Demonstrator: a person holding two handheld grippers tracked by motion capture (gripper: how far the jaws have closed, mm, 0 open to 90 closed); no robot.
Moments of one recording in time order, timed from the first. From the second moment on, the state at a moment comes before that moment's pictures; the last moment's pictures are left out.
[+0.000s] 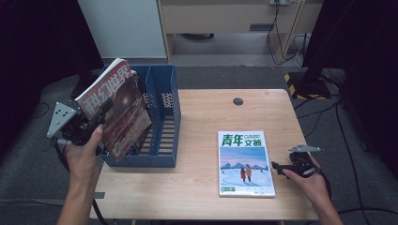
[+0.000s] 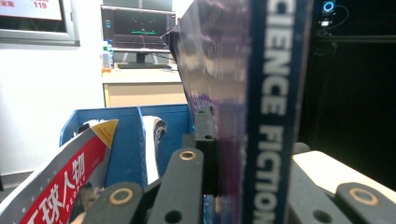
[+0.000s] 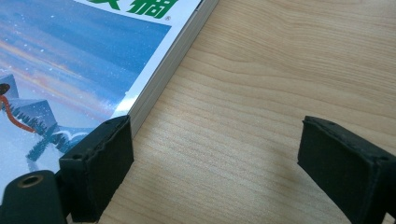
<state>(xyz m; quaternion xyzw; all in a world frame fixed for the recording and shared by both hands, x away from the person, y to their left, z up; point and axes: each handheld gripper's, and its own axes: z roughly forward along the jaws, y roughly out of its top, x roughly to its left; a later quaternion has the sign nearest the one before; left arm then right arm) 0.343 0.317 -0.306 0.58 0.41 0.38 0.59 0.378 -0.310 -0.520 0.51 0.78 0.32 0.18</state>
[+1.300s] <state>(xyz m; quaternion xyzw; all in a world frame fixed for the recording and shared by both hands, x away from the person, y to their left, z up) 0.385 0.290 -0.327 0.56 0.45 0.39 0.57 0.379 -0.311 -0.524 0.52 0.78 0.32 0.17</state>
